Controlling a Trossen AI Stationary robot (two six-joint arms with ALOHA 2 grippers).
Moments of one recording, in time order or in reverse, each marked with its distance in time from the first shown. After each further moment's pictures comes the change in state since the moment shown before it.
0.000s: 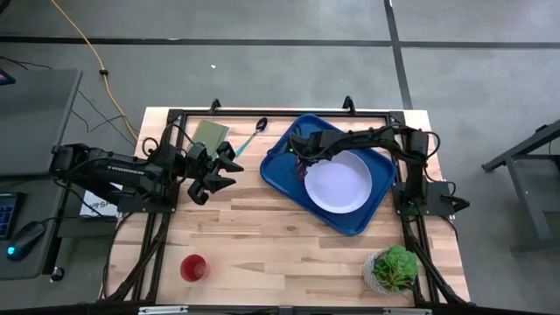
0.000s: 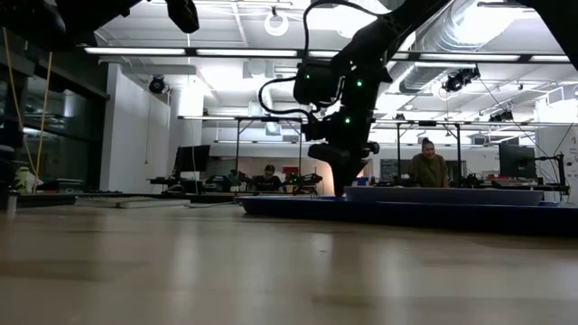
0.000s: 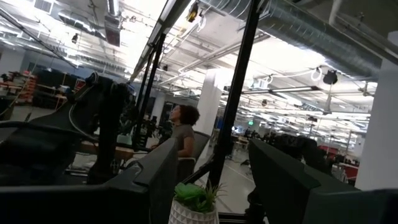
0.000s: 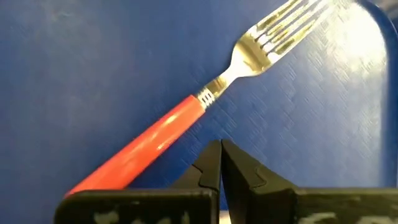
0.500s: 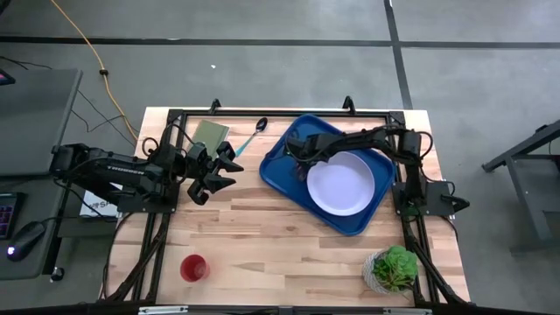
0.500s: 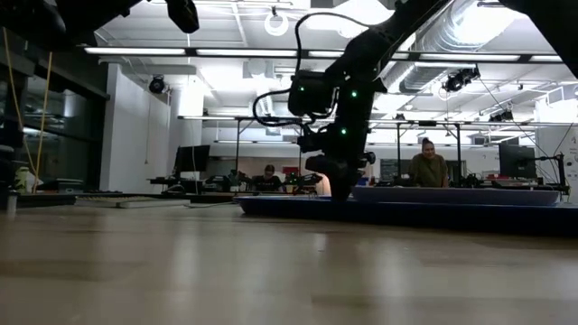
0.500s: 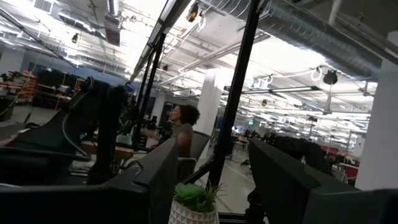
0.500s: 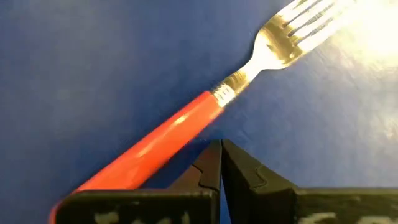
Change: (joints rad) left arm 0.000 0.000 0.000 0.000 0.000 0.000; right arm 0.018 0.064 0.023 0.003 -0.035 -0.011
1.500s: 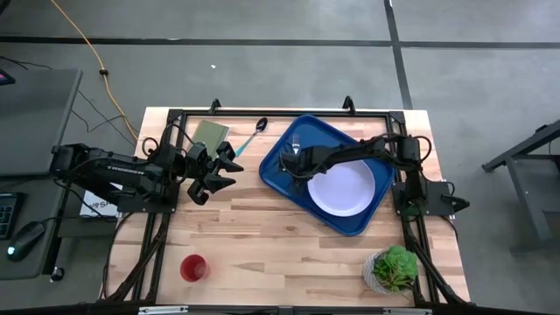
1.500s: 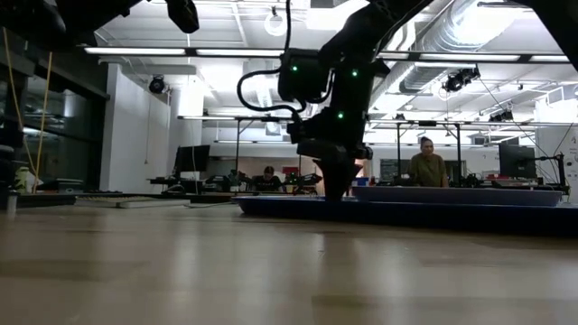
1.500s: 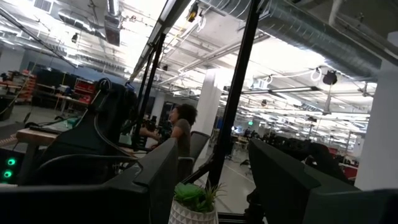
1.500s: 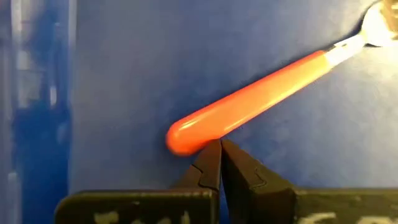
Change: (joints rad) left arm 0.000 0.000 0.000 0.000 0.001 -0.003; right arm 0.134 0.001 0.044 -0.067 -0.070 0.097
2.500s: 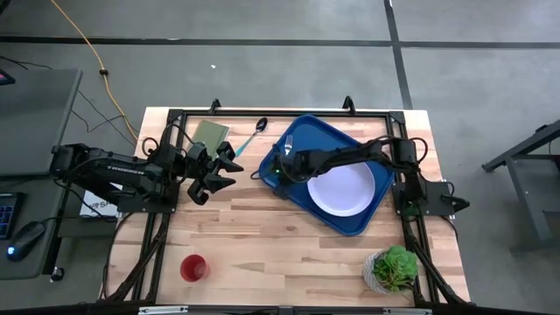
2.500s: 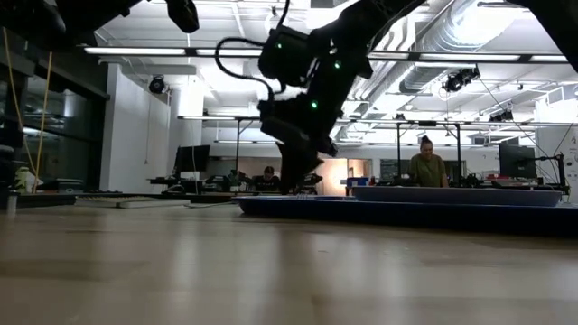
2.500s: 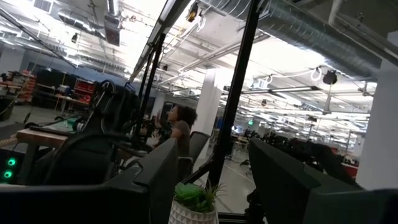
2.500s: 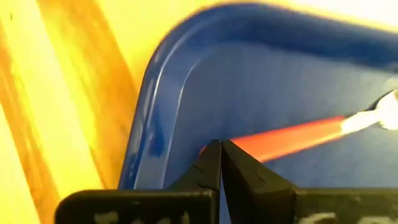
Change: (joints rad) left arm 0.000 0.000 0.000 0.000 0.001 0.003; right arm 0.032 0.033 0.055 0.234 -0.019 -0.092
